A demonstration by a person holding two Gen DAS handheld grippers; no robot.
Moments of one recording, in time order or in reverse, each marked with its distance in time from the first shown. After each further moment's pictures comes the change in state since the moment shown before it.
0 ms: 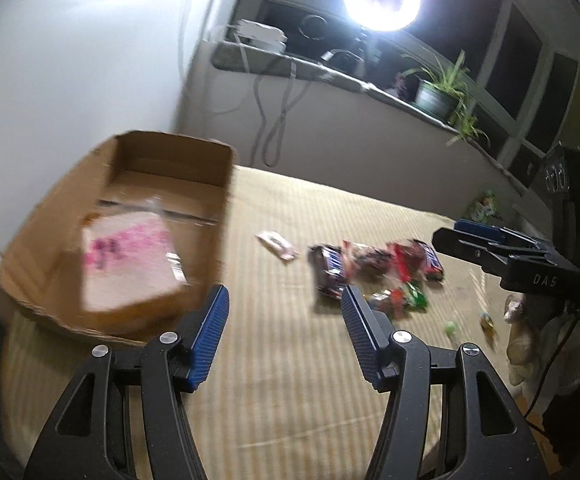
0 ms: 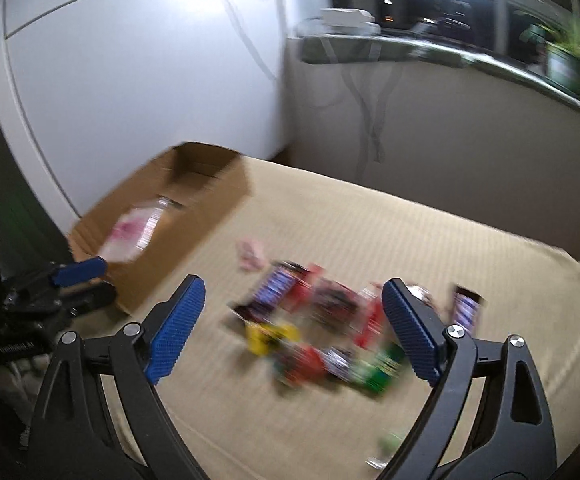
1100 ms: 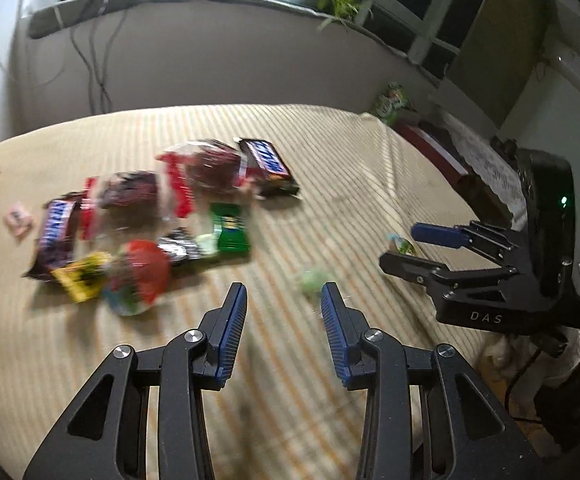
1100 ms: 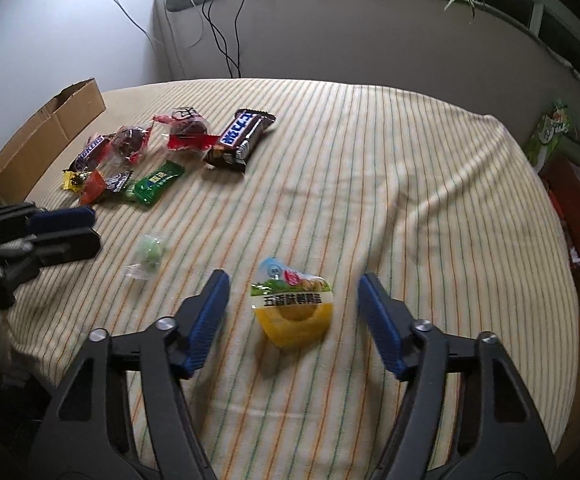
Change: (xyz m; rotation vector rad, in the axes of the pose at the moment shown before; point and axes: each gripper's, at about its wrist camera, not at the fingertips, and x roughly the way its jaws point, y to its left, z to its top) left arm 0.100 -0.161 -0.040 0.268 0.263 -0.268; right arm -0.042 -0.132 -0.138 0.164 0.142 -0.254
